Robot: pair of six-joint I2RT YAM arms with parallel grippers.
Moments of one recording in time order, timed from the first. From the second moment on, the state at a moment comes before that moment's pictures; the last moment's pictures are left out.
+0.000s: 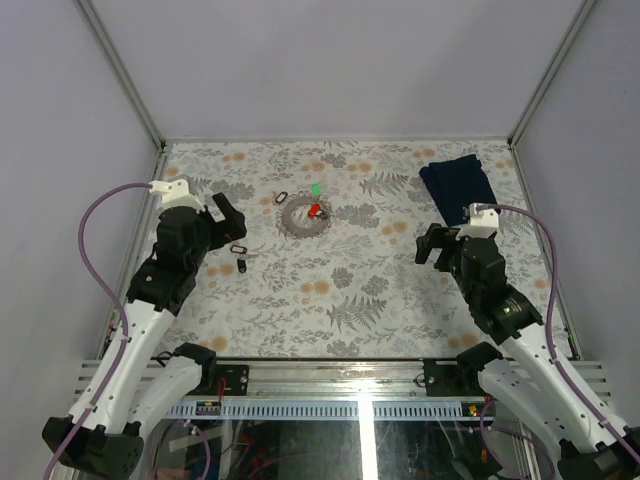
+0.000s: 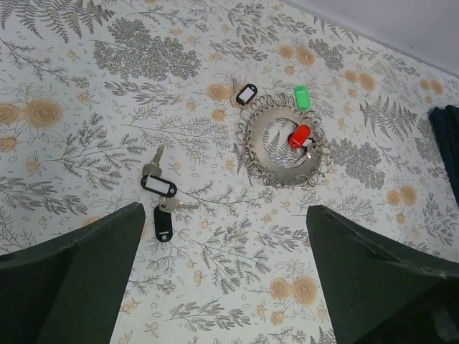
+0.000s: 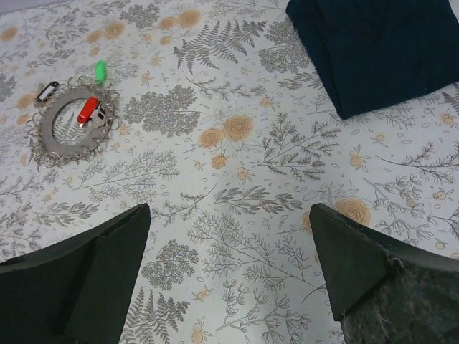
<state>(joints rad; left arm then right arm) -0.26 0.80 0.86 -0.45 -0.20 -0.47 0.46 0.65 0.61 -0.32 0.32 0.35</state>
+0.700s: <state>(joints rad) -0.26 0.96 0.83 -0.44 -0.18 -0.49 0.46 0.95 0.71 -0.35 0.20 0.33</state>
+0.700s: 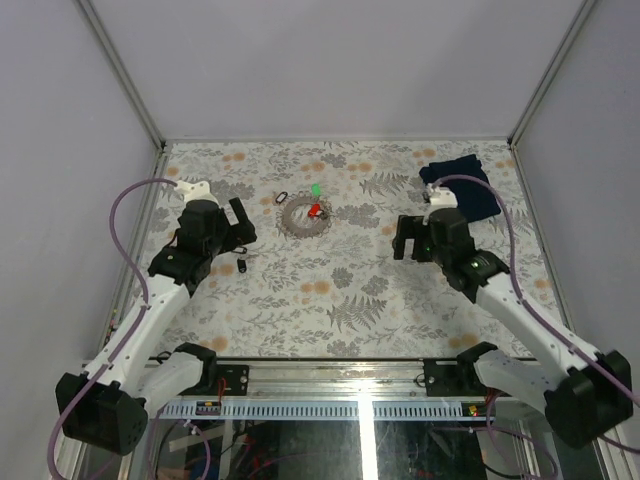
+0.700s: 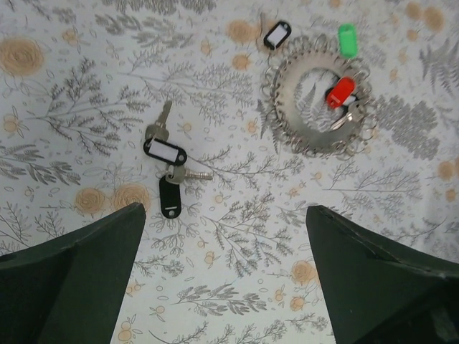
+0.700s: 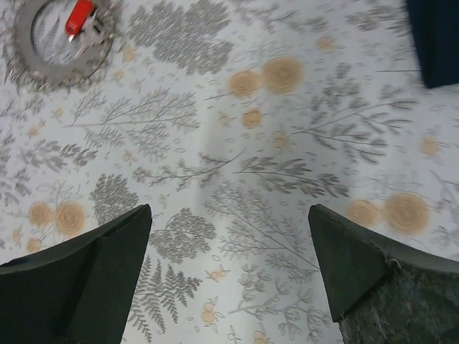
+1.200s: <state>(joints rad) -0.26 1.05 0.81 -0.45 -0.08 -0.44 0.60 1.66 1.16 -0.26 -0.09 0.28</state>
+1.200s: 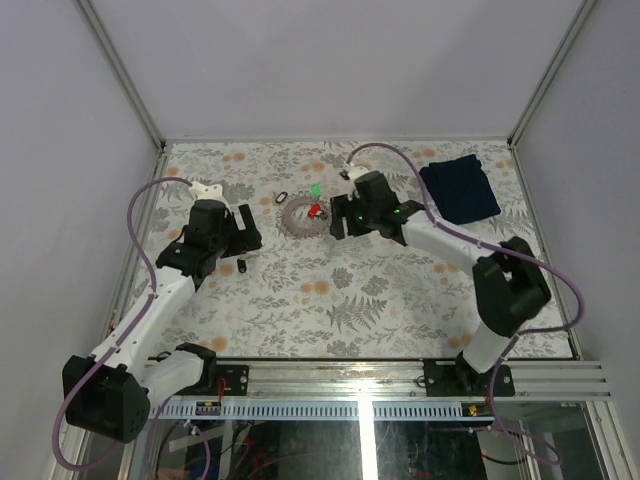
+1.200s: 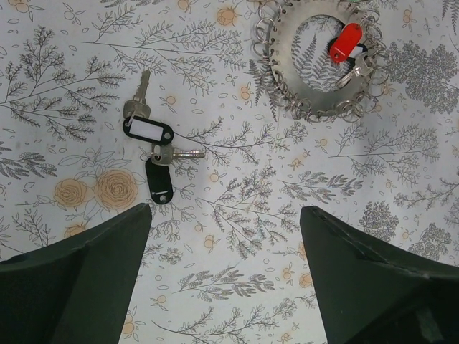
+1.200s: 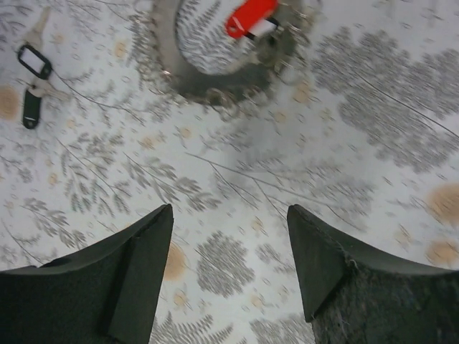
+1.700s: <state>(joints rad) -0.26 1.03 0.81 -0.45 -0.10 -0.44 0.74 2.07 1.48 -0.12 -0.07 0.56</state>
